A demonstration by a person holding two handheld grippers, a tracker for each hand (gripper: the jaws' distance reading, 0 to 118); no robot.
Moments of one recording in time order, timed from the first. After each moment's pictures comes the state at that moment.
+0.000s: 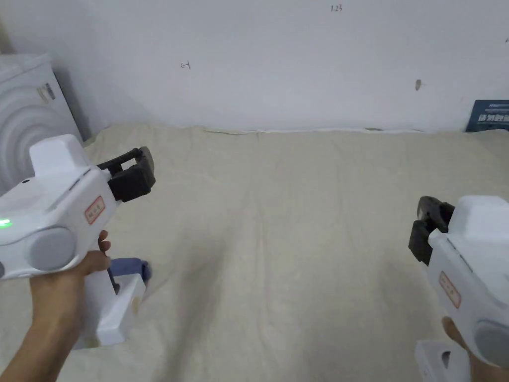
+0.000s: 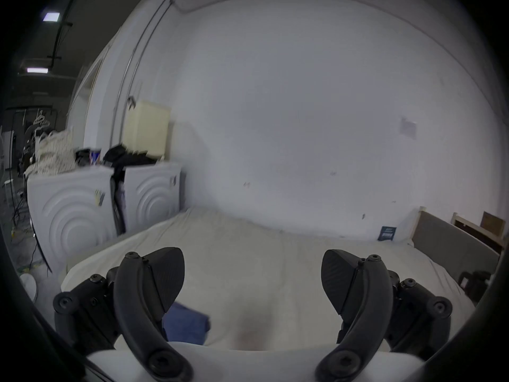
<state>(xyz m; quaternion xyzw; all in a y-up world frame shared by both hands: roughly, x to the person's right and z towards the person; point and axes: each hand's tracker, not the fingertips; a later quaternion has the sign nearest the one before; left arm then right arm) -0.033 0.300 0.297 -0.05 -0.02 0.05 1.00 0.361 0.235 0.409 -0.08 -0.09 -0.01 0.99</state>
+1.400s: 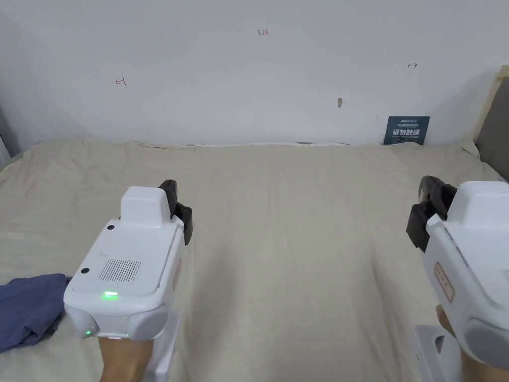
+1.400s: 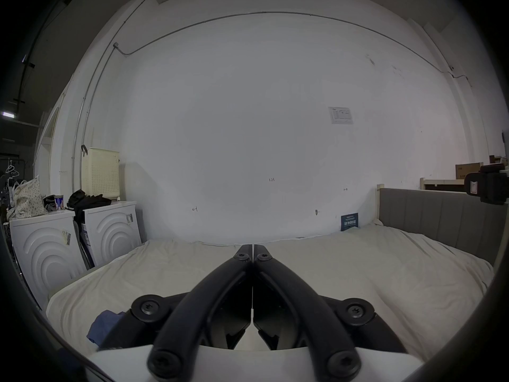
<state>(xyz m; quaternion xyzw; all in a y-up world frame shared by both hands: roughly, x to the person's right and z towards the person) 0.128 0.240 0.354 0.01 -0.11 -0.05 0.99 0.435 0.270 0.486 -0.02 -0.16 0.03 0.99</state>
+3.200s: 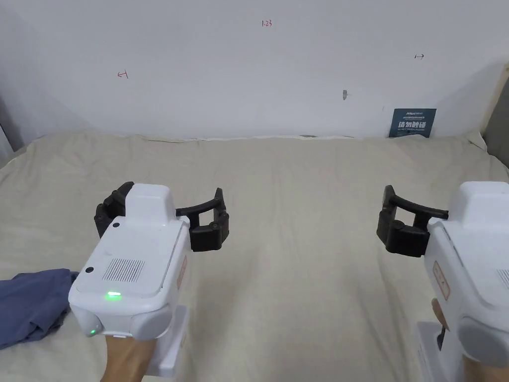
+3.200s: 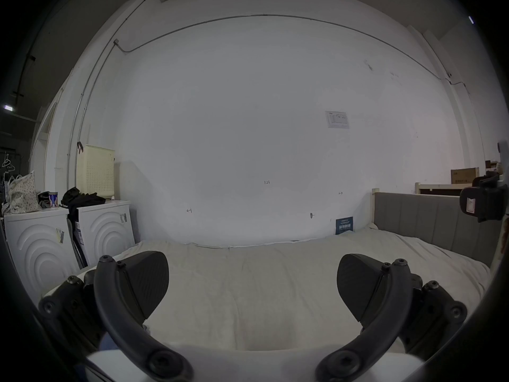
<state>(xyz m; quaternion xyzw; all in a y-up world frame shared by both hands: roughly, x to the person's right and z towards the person) 0.127 0.236 0.350 0.02 -0.13 -0.04 0.99 0.429 0.261 0.479 -0.02 -0.18 0.04 0.98</state>
